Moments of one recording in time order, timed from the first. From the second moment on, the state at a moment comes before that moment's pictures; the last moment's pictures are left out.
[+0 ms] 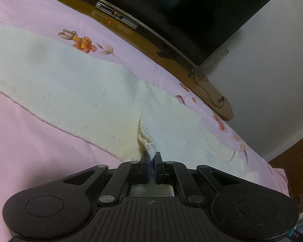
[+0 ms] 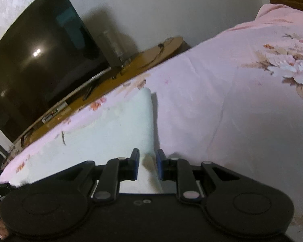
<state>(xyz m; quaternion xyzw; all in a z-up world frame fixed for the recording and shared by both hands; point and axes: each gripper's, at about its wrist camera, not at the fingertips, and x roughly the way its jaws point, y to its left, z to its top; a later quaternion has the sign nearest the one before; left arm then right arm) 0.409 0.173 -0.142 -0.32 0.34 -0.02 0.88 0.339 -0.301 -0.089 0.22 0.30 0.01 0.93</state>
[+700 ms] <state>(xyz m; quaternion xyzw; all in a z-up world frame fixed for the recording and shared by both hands) 0.439 0.121 -0.103 -0.14 0.30 -0.04 0.94 0.408 -0.297 -0.081 0.14 0.30 0.04 0.94</state>
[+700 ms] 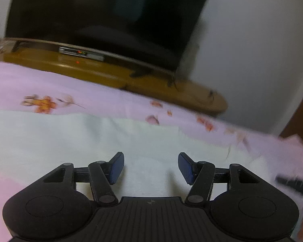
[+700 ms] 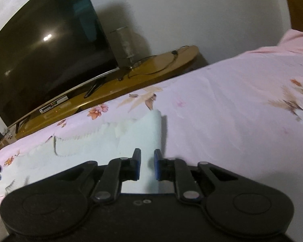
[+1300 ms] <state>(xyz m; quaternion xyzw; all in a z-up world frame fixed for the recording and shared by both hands) 0.459 0.150 -0.135 -0.14 0.32 0.02 0.94 0.492 -0.348 -0.119 0.28 0.32 0.08 0.90</state>
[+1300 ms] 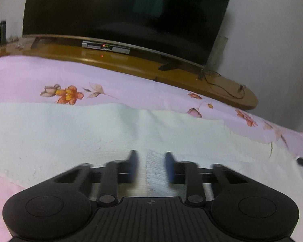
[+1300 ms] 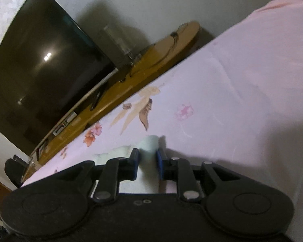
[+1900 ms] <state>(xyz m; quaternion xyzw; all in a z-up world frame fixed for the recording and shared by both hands) 0.444 0.152 -0.110 -0.14 0.28 0.04 0.95 0.479 -0.344 -0.096 0.21 0.29 0.07 0.93</state>
